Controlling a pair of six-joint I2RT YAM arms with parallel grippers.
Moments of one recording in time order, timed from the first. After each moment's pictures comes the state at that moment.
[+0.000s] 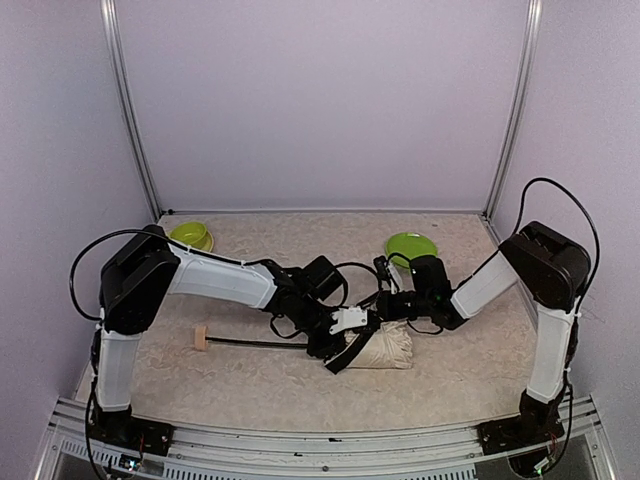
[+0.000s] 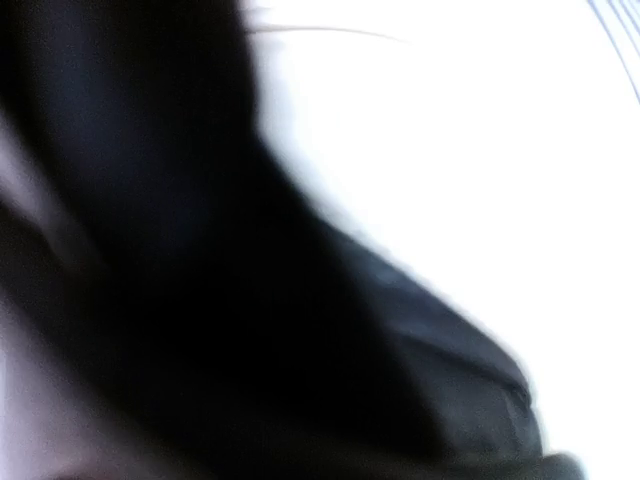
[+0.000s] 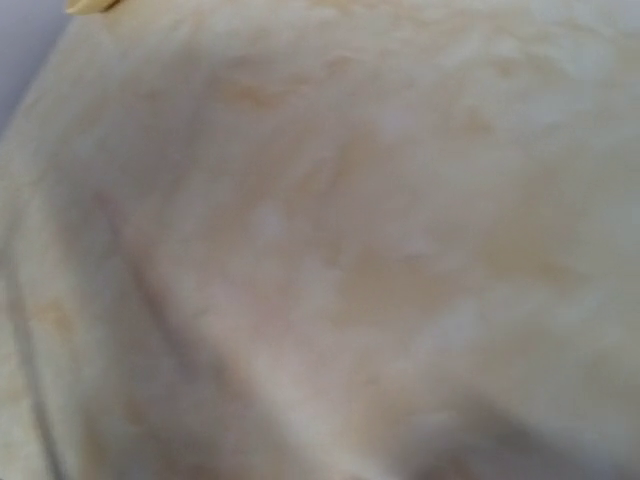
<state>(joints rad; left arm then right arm) -0.97 2.14 1.44 -0.38 0.42 0.57 0.57 1.97 0.77 0.68 -0.51 0.46</state>
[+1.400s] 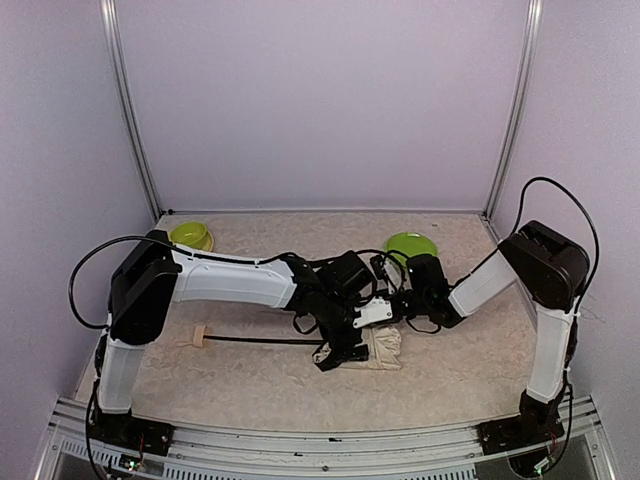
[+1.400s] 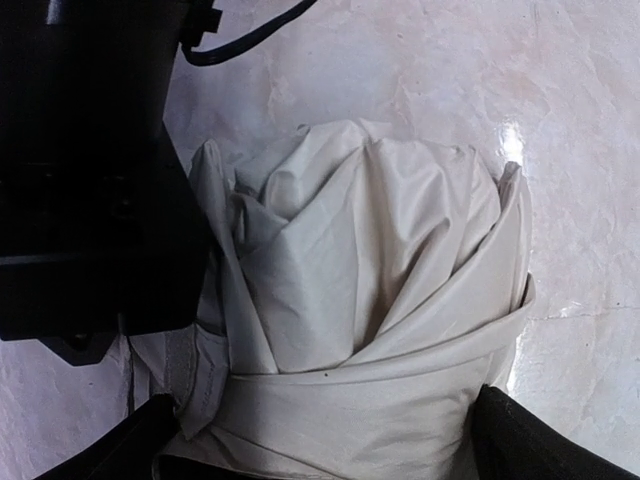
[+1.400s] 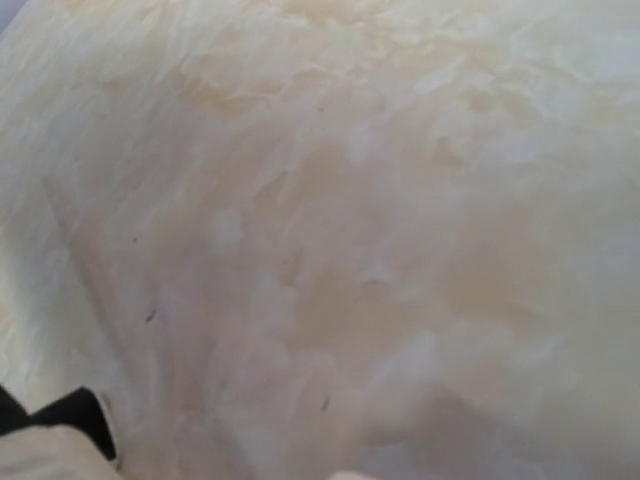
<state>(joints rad) -1.07 2.17 1.64 -0.49 0.10 0.48 0.58 1.98 0.79 0.64 -0.43 0.32</state>
